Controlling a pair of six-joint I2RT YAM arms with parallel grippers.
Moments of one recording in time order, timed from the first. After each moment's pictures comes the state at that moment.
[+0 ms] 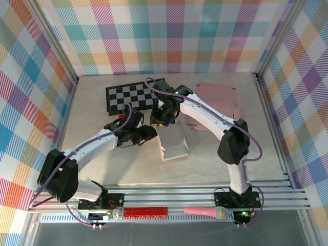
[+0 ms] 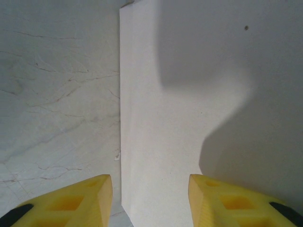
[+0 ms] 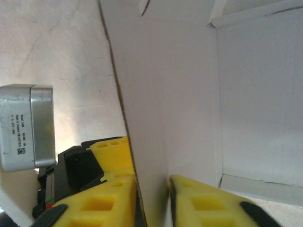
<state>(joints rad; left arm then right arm) -0.55 1.38 0.90 -0.47 0.26 -0.93 0.79 2.00 1.97 -1.14 -0.28 0.79</state>
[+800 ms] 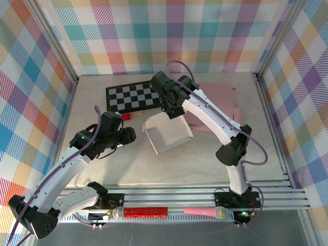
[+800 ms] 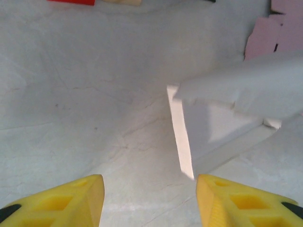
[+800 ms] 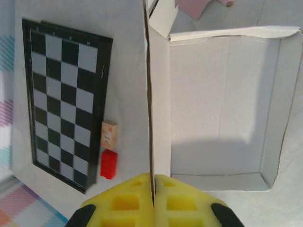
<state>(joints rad) -0.56 0.97 1.01 -0.96 -0.05 -0.76 0.84 2.03 2.31 -1.49 0.29 1.96</state>
